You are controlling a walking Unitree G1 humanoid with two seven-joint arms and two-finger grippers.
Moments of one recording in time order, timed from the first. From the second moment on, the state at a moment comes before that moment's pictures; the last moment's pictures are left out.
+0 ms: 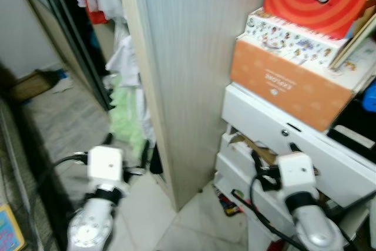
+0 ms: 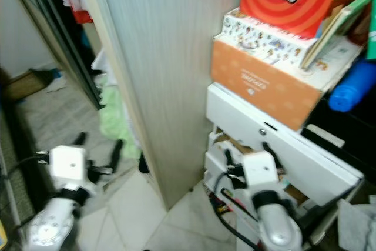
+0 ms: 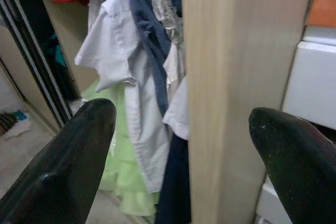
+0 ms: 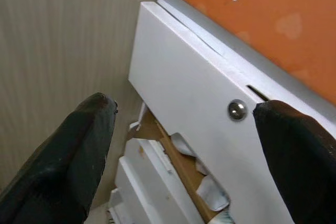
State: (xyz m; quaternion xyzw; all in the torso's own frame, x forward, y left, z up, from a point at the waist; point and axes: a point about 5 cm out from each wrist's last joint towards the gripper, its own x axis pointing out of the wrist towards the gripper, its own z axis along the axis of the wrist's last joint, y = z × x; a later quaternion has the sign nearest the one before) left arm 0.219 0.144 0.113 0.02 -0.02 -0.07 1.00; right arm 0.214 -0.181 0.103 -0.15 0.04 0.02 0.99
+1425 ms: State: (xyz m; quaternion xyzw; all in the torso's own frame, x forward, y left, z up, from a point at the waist) left arm 0.223 0.151 0.111 0.03 -0.01 -0.07 1.00; right arm 0.219 -0.168 0.101 -0.14 0.03 0.05 0.99
